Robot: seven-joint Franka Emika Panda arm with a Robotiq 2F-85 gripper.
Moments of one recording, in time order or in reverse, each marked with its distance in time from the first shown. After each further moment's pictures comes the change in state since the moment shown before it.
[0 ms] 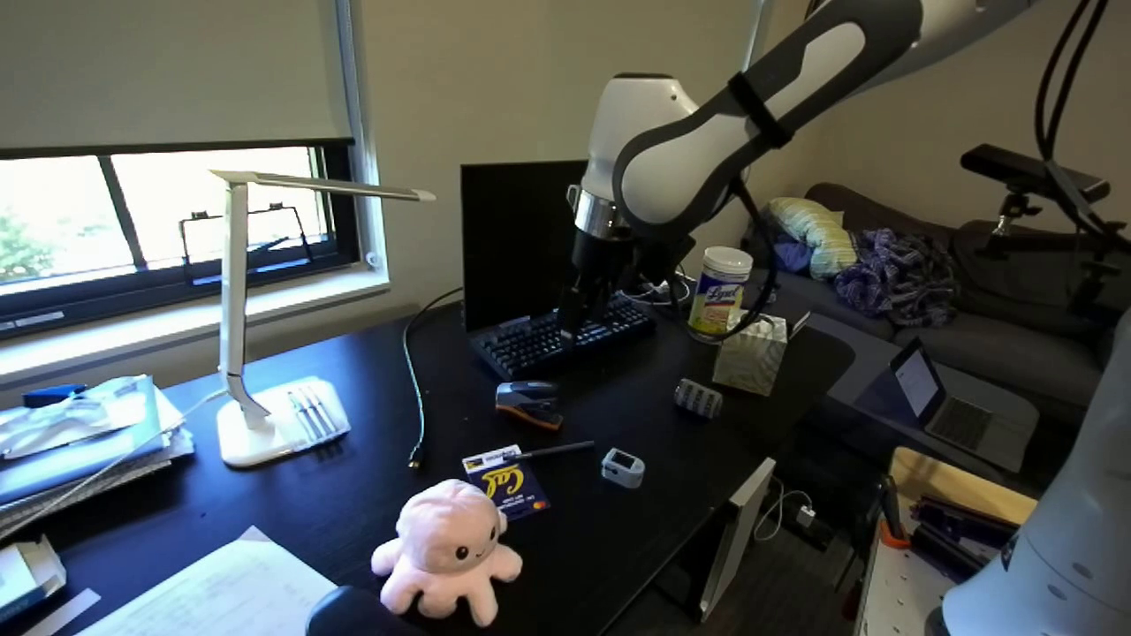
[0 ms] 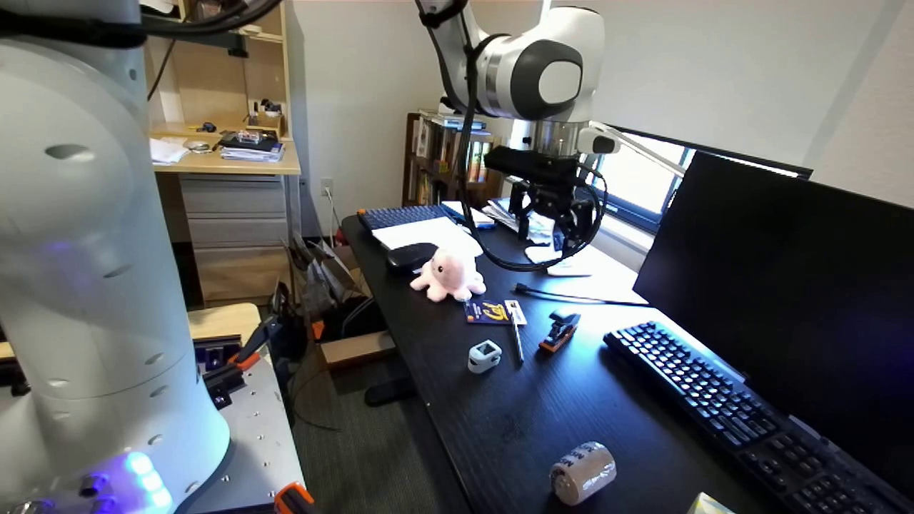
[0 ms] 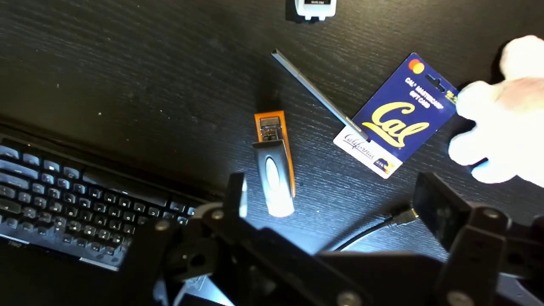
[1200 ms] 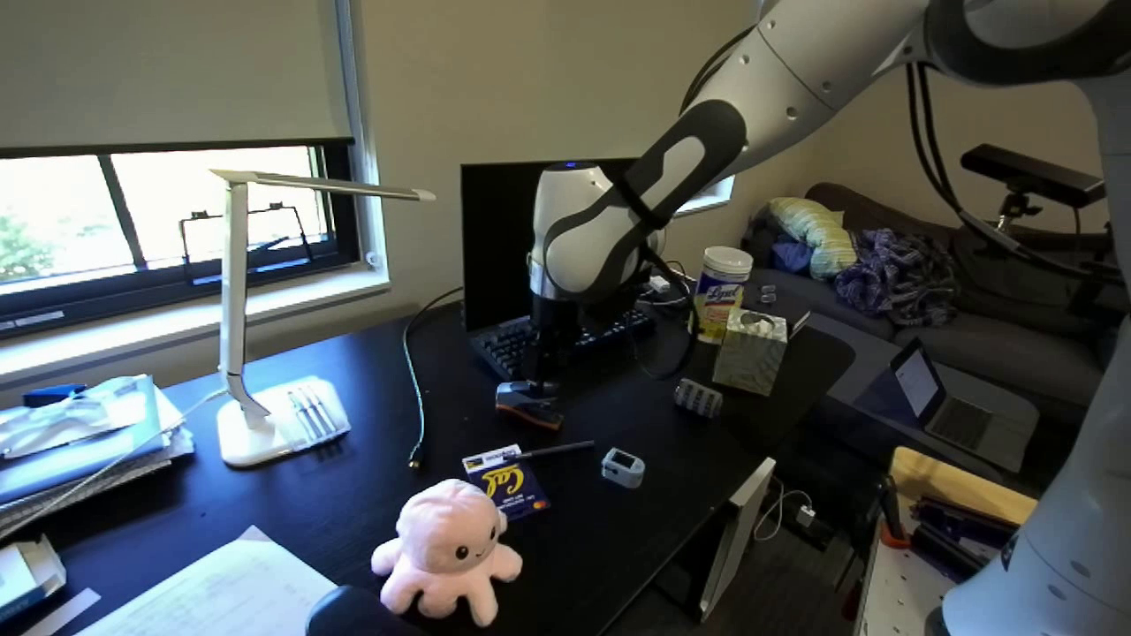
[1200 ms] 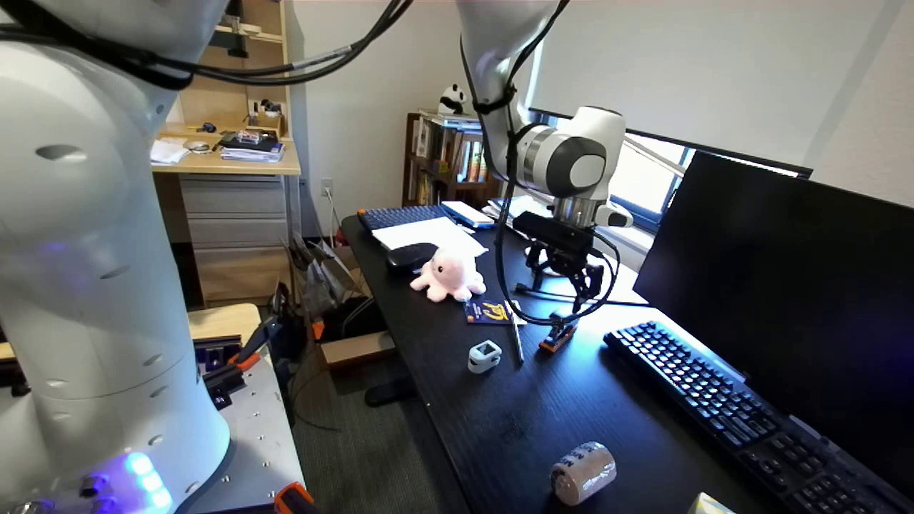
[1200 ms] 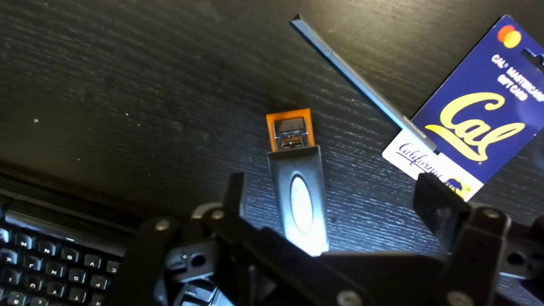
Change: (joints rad) arm -0.026 0.409 0.001 0.303 0.006 -0.005 -0.012
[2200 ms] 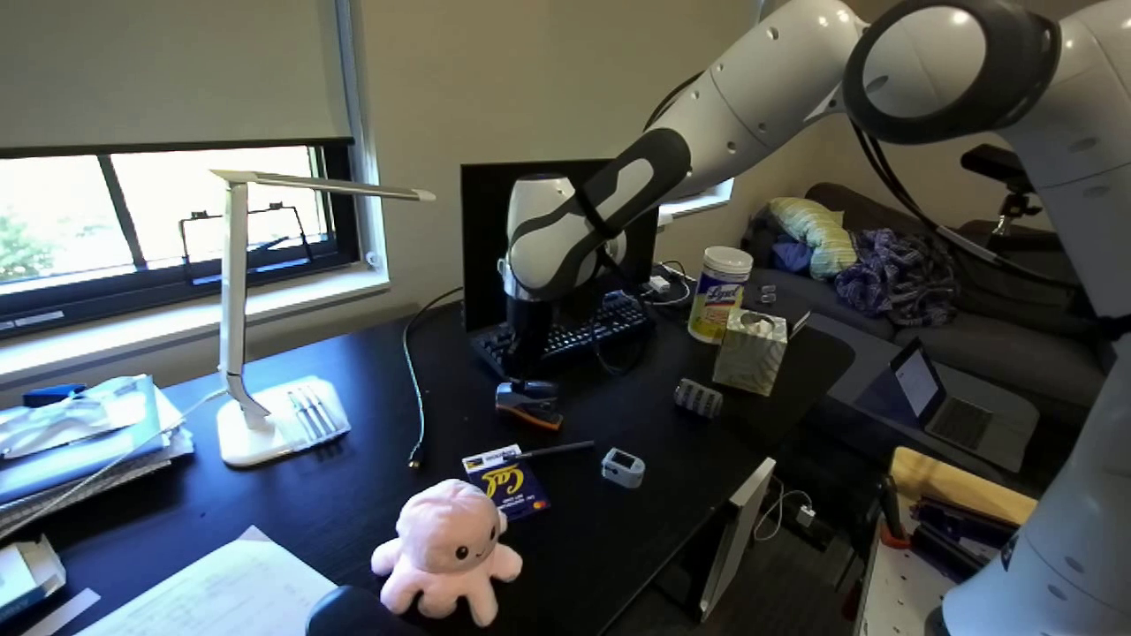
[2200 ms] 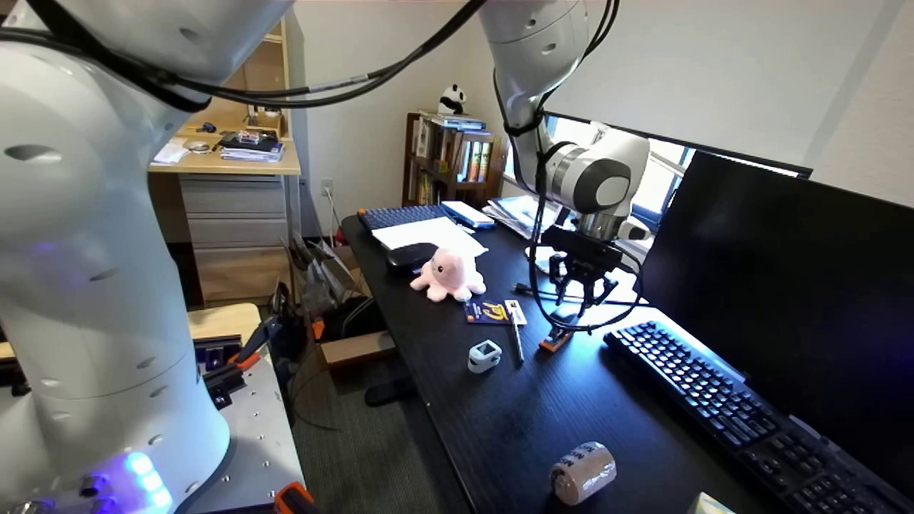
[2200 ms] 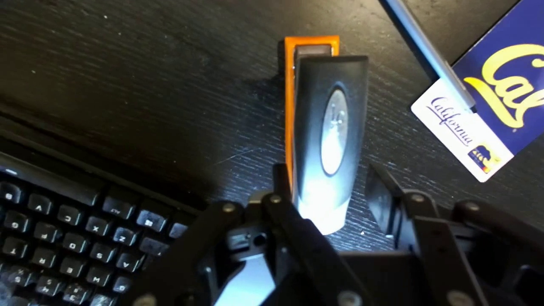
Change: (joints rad) arm -0.072 0.189 0.064 0.263 0.013 -0.086 -0.161
